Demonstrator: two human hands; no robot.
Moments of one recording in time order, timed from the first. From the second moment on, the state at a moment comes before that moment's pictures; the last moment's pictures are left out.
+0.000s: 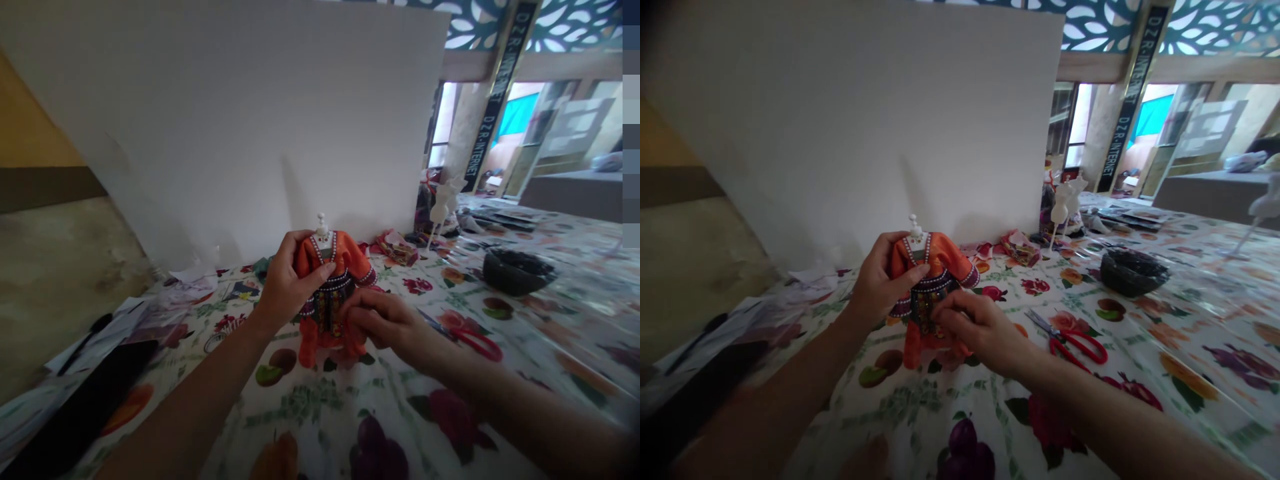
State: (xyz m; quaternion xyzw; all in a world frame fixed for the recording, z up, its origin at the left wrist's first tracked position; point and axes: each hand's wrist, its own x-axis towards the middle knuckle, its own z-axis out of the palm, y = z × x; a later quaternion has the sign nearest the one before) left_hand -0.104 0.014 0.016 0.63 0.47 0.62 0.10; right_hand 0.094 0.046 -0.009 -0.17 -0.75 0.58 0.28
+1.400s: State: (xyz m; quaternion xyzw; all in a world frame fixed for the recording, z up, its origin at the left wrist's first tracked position) left_hand -0.096 -0.015 0.030 0.71 0.51 0.48 0.10; right_hand 0.103 0.039 -0.016 -0.17 -0.58 0.72 0.33
